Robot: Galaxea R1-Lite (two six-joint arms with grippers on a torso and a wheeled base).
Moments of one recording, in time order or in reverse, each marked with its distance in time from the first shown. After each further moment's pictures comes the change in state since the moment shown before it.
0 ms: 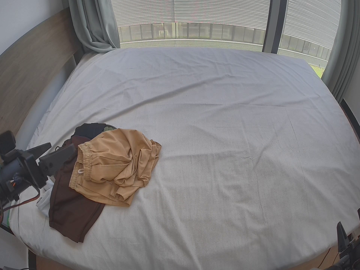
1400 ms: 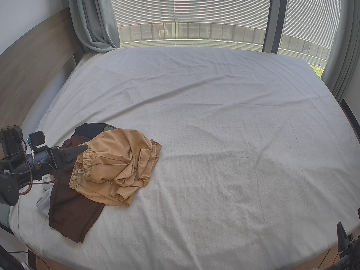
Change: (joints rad) left arm 0.339 0.574 -0.021 -0.408 -0.459 -0.033; right arm -0.001 0.000 0.000 0.000 -0.001 0.002
